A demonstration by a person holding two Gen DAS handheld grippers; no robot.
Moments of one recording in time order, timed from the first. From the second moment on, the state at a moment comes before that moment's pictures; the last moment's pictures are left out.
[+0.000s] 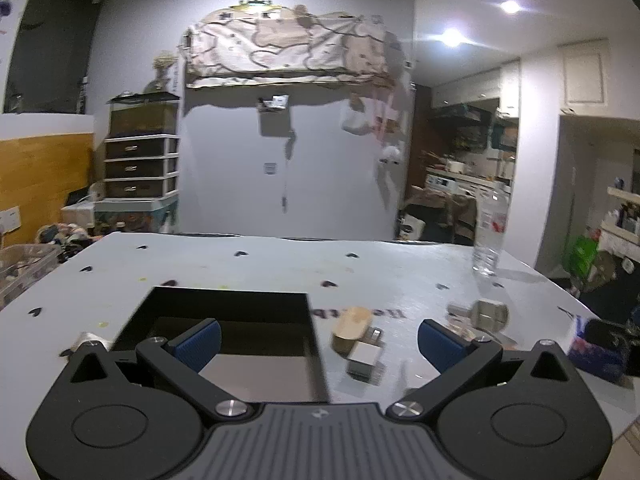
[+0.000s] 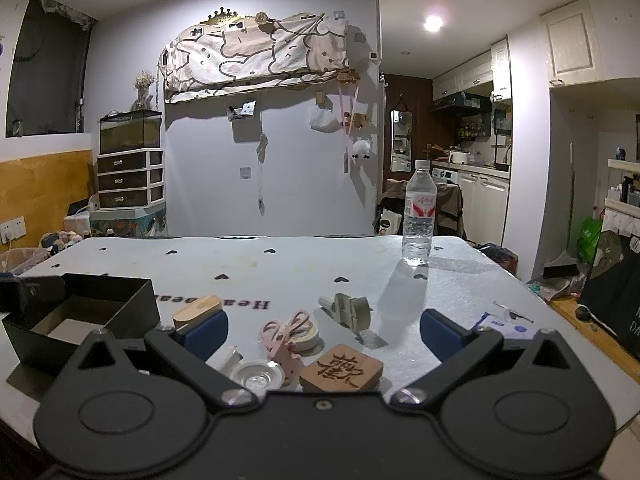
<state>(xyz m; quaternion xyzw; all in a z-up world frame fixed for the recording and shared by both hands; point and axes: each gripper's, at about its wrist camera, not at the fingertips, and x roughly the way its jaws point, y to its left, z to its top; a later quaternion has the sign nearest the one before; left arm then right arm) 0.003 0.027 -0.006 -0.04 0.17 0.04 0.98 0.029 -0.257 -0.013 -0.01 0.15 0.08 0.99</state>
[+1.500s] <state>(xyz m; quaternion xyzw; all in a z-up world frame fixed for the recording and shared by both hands) 0.056 0.195 -0.048 -0.12 0.27 0.14 0.94 0.118 -0.196 -0.093 -0.03 0.26 0.16 0.95</state>
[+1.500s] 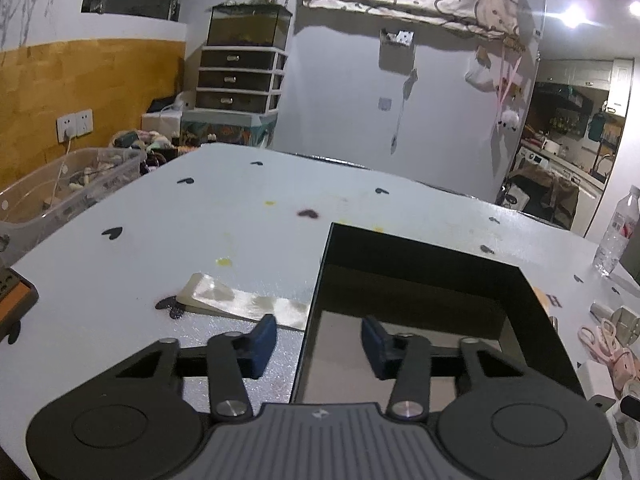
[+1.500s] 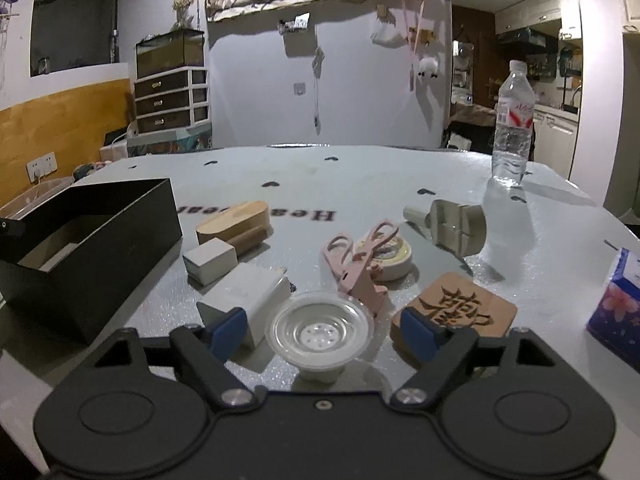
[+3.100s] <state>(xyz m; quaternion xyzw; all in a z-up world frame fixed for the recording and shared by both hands) 0.072 0.213 -0.049 -0.12 0.30 0.12 0.94 0.228 0.100 -0.036 -0.12 0.39 0.45 0.79</state>
